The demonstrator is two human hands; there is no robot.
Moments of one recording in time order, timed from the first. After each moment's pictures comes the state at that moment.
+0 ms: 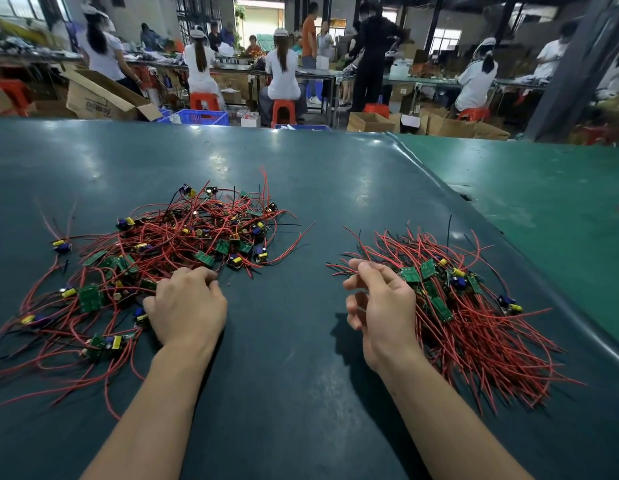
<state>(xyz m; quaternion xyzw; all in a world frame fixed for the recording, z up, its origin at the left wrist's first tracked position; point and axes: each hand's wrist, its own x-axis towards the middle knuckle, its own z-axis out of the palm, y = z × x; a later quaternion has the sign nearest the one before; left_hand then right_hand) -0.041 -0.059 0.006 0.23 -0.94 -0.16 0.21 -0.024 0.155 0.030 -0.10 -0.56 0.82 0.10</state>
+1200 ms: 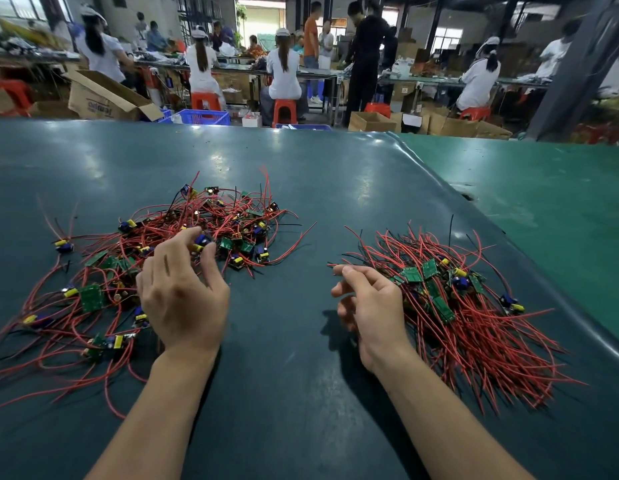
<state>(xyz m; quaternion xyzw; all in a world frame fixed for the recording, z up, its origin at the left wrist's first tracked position) -0.030 -0.049 0.016 0.09 -0.80 -0.22 0.55 -0.028 0.149 0.023 -0.08 -0.61 0.78 0.06</state>
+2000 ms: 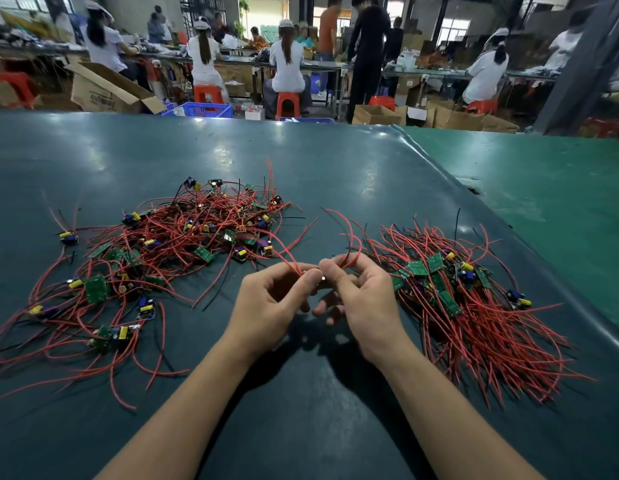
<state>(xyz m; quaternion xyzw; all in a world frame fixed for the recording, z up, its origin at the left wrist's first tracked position) -0.018 0.004 0.013 -0.12 -0.73 -0.65 0.13 -0.026 0.142 0.023 0.05 -0.61 0.79 0.03</state>
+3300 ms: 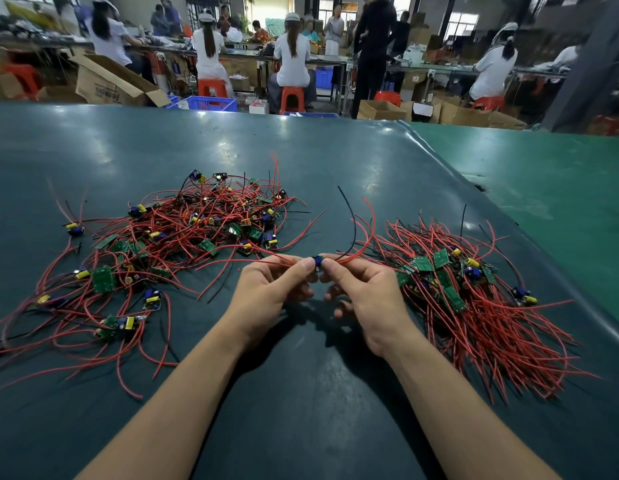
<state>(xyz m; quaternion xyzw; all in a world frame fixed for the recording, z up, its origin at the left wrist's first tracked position) -0.027 -0.002 0.013 -0.03 -0.63 -0.78 0.02 -0.028 0.144 0.021 0.02 -0.64 0.77 0.00</state>
